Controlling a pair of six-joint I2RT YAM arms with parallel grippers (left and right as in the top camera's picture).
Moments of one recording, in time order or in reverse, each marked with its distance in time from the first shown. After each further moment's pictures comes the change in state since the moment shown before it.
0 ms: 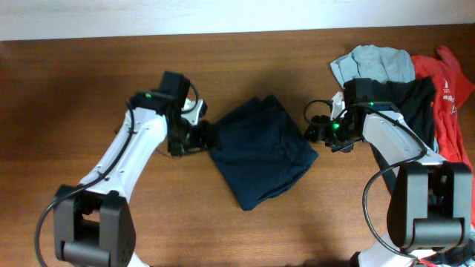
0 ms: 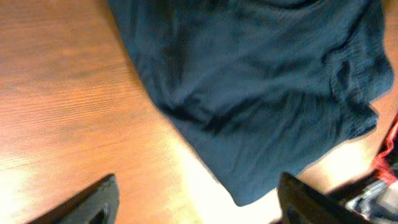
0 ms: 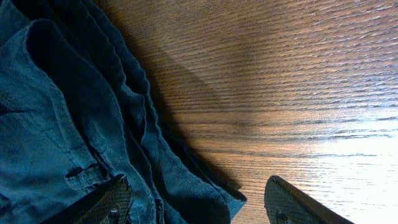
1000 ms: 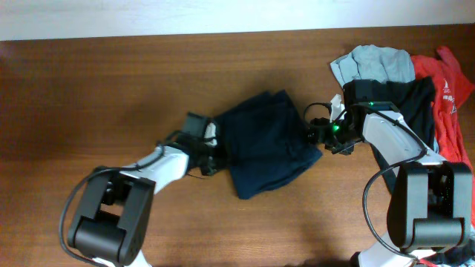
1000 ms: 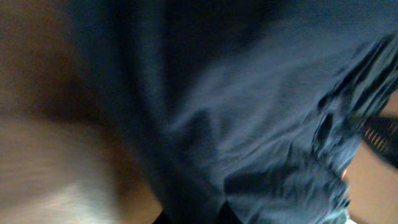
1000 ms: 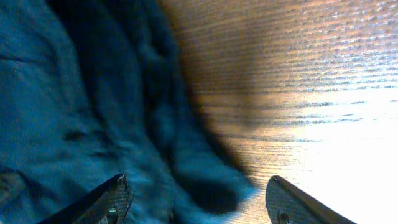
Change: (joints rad) left arm -0.082 0.064 -0.470 0.874 0.193 -0.503; right arm 0.000 0.000 0.000 -0.046 -0.011 -0.026
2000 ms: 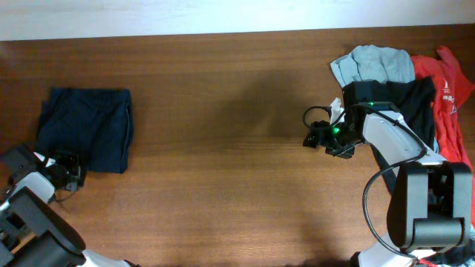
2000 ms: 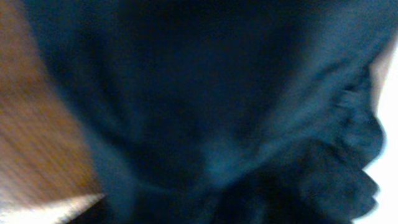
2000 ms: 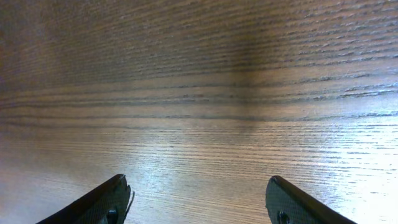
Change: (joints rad) left arm 1.065 -0.034 0.011 -0.053 -0.114 0.048; right arm 0.000 0.000 0.000 -0.047 0.000 -0.001
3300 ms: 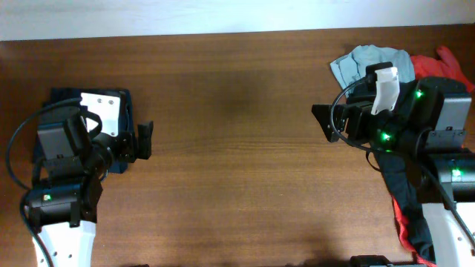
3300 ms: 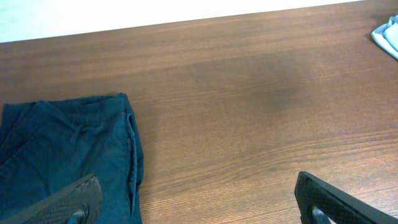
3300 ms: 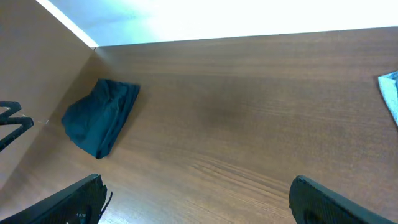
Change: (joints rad) left arm -0.607 -0.744 0.212 -0.519 -0.225 0.875; right arm -0.001 -0.682 0.164 -0.032 -0.224 -0.119
